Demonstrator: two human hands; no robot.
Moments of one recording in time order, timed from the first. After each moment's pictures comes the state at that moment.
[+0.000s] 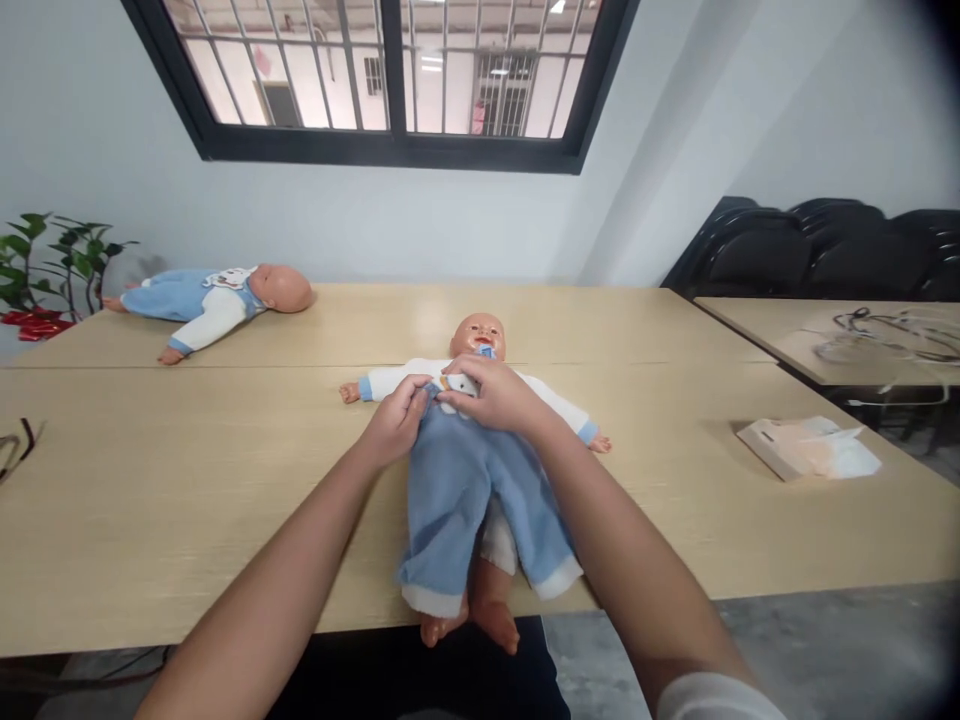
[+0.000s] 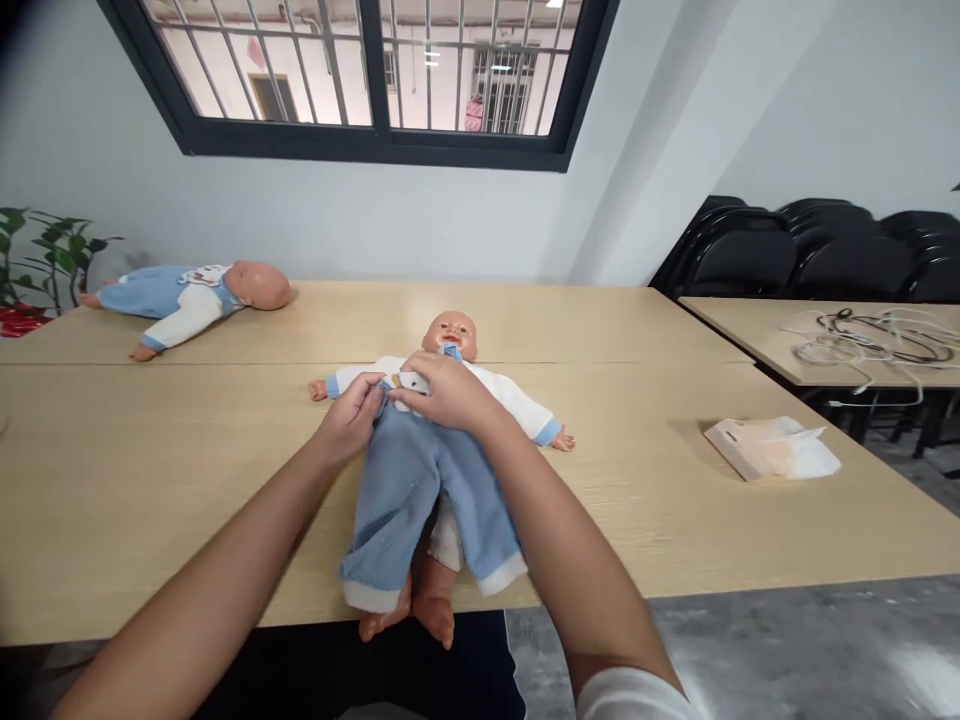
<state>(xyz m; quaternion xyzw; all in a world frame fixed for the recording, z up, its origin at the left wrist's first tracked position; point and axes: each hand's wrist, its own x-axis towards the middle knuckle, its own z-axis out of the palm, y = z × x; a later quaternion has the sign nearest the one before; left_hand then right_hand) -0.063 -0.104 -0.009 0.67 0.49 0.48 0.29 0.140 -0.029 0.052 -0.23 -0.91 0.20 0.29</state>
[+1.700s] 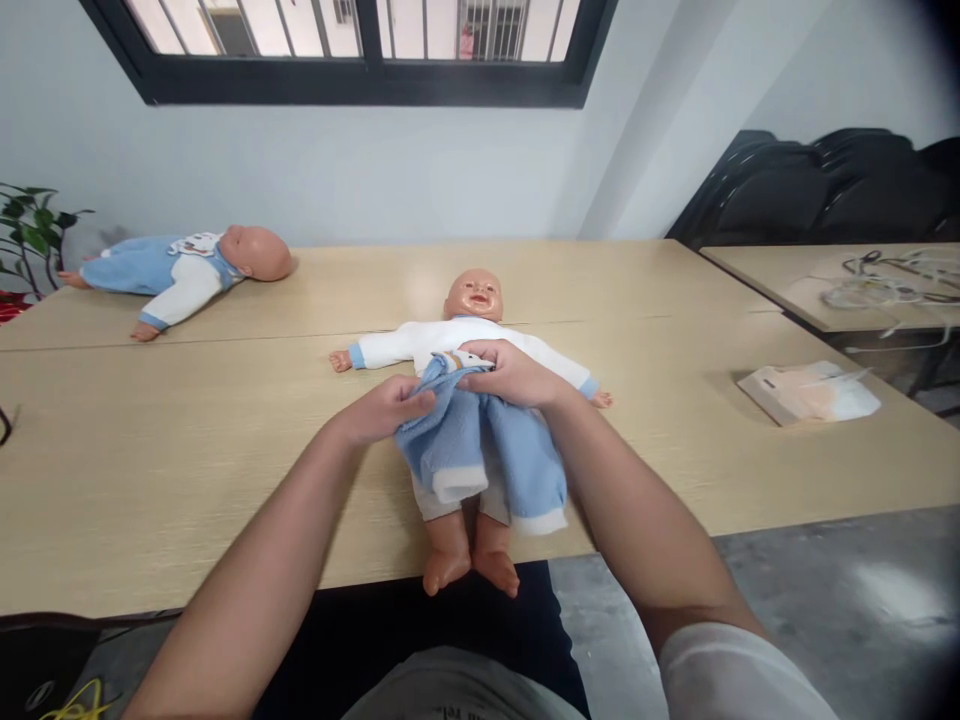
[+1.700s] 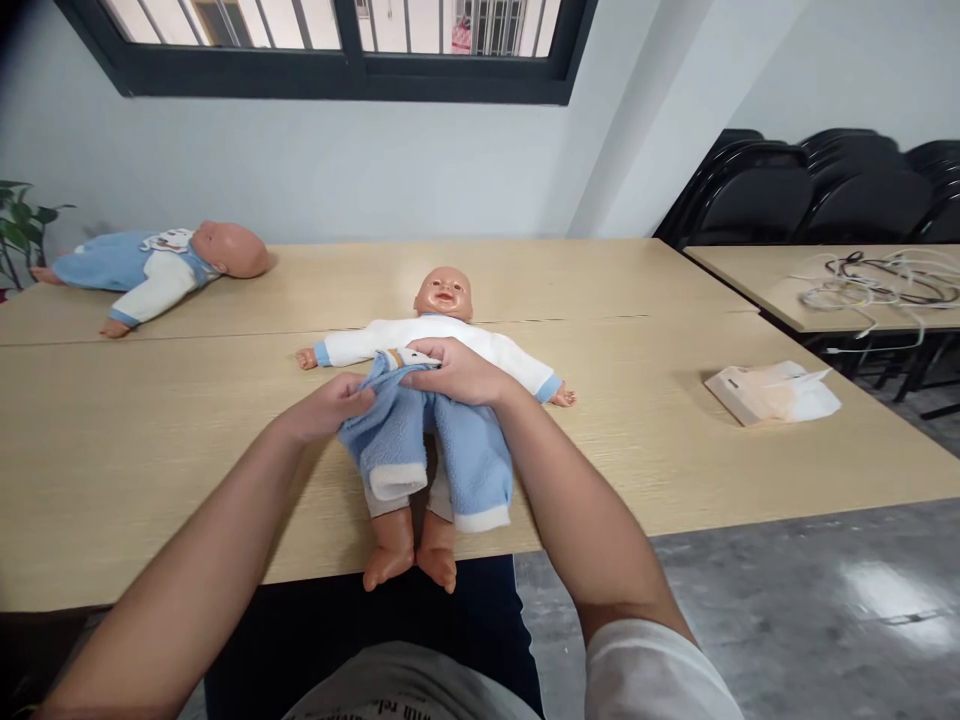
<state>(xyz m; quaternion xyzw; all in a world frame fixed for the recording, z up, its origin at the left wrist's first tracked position) -0.070 -0.126 0.009 0.62 0.40 0.35 0.58 0.156 -0.046 0.033 -0.20 -0.78 0.55 0.24</state>
